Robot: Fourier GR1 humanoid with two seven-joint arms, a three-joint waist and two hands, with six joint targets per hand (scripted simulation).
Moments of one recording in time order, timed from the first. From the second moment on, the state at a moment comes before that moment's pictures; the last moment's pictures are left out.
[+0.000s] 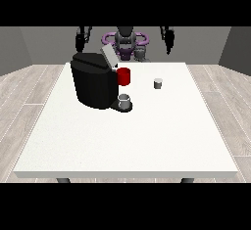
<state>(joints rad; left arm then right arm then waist) -0.03 0.10 -0.02 -1.58 0.03 -0.01 -0.01 0.00 -0.11 0.01 -1.58 0.00 0.00 0.01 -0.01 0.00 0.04</state>
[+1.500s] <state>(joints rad) -0.34 0.43 -0.02 -1.22 -0.35 -0.20 -0.05 -0.15 -0.03 0.04 -1.50 0.18 -0.17 0.00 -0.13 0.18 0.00</state>
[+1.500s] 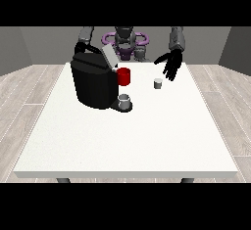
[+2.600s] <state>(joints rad) -0.52 0.38 -0.12 -0.87 -0.72 0.00 -0.16 -0.25 -0.01 0.03 -1.33 0.16 -0.14 -0.02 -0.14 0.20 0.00</state>
